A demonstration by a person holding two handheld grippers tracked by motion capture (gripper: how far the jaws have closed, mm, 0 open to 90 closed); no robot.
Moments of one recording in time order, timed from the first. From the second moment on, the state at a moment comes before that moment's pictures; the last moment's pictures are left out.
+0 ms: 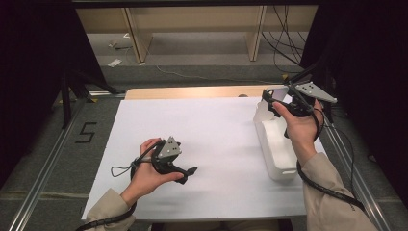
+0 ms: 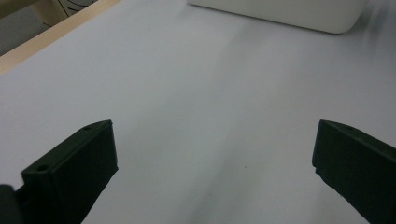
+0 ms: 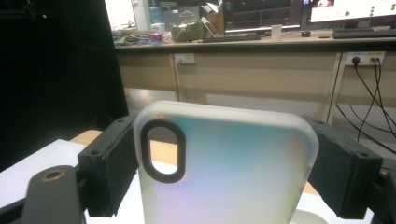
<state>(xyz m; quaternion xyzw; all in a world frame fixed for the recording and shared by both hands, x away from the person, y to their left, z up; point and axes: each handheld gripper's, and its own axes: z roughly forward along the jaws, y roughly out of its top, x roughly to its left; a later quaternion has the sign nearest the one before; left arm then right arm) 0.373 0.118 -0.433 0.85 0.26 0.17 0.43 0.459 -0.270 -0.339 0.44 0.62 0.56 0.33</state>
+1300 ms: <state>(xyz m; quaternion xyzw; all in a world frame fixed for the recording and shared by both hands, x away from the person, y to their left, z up) 0.373 0.119 -0.433 0.85 0.26 0.17 0.43 0.462 -0.282 -0.339 0.45 0.61 0.55 0.34</state>
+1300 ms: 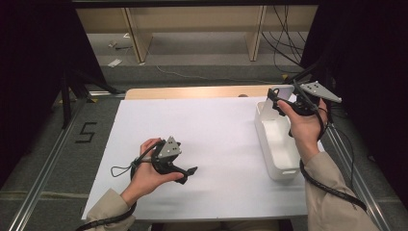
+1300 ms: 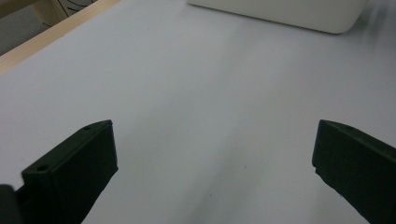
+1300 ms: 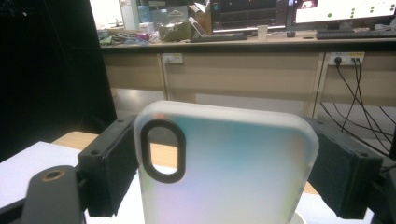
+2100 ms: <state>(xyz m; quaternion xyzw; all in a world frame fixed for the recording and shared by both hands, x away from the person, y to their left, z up) 0.373 0.118 -0.433 0.85 0.26 0.17 0.43 0.463 -0.286 -0.340 0.46 0.61 0.55 0.35</state>
